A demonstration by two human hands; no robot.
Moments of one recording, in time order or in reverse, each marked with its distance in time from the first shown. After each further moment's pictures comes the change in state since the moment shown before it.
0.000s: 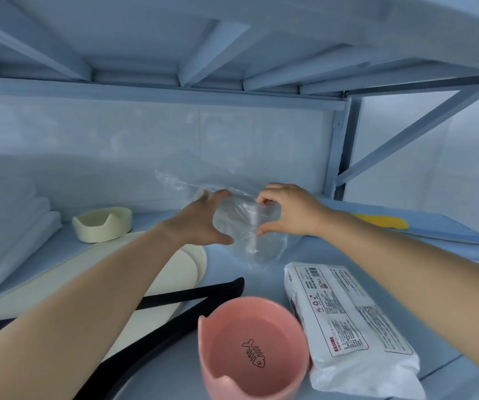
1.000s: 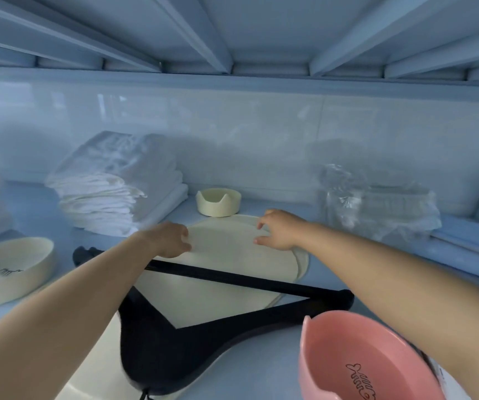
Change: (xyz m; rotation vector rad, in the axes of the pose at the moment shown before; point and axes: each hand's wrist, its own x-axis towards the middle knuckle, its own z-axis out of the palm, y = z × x) left_hand -0.156 -0.153 -0.058 0.359 -0.234 -0.812; right_hand 0.117 -0.119 0.142 -0.031 -0.423 -0.176
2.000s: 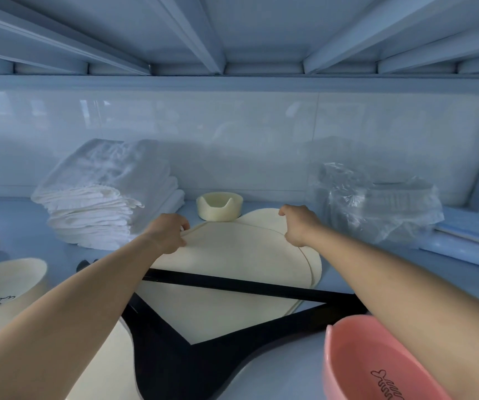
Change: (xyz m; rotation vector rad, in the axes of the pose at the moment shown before) left_hand 0.033 -0.012 -0.010 -0.142 0.198 0.045; right_hand -0.002 0.013 0.001 0.190 0.132 0.412
